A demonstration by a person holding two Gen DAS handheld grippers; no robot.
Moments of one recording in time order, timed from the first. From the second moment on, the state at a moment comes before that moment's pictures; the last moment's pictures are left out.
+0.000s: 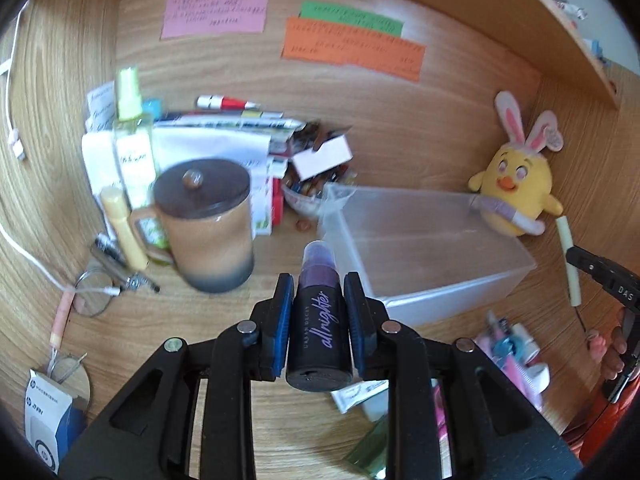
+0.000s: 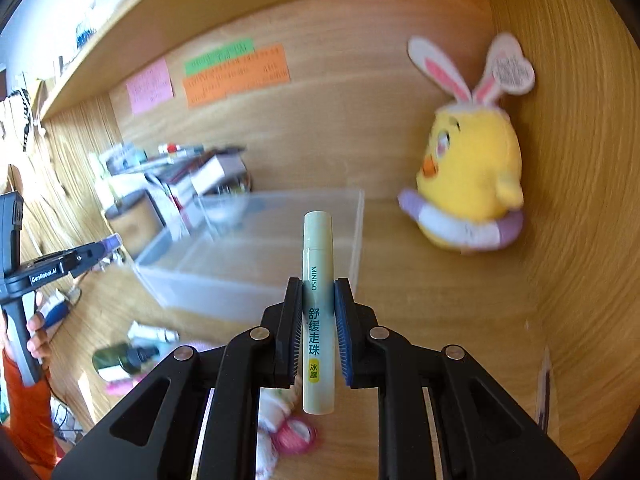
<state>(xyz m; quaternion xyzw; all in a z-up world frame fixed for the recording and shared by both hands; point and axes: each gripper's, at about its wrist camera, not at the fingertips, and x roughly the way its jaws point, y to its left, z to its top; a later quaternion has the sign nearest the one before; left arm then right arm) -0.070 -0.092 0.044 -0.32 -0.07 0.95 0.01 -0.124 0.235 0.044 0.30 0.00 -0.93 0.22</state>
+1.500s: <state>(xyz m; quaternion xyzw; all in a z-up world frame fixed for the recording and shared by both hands) -0.155 -0.024 0.005 -0.40 0.00 0.91 0.08 -0.221 0.153 -0.005 0.42 0.05 -0.87 0.27</state>
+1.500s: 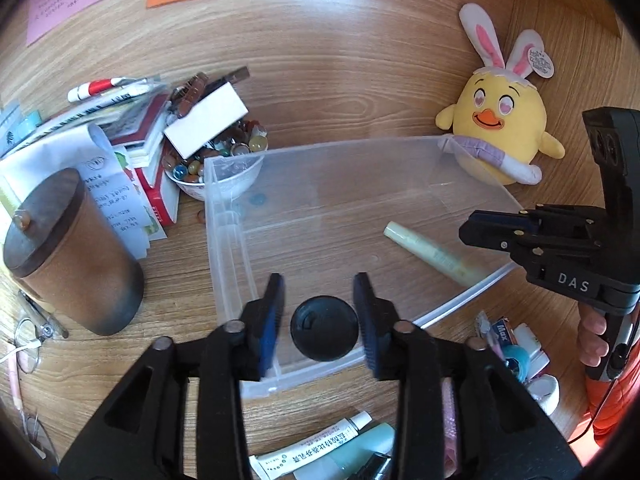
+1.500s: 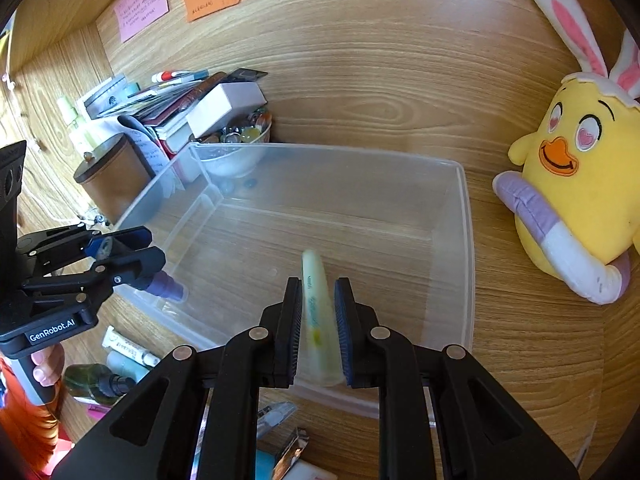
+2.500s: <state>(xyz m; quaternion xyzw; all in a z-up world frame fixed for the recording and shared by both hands) -0.041 -0.042 -0.007 -0.39 0.01 0.92 0.03 -0.107 0.212 0.009 0.36 0.02 -0.90 0.22</state>
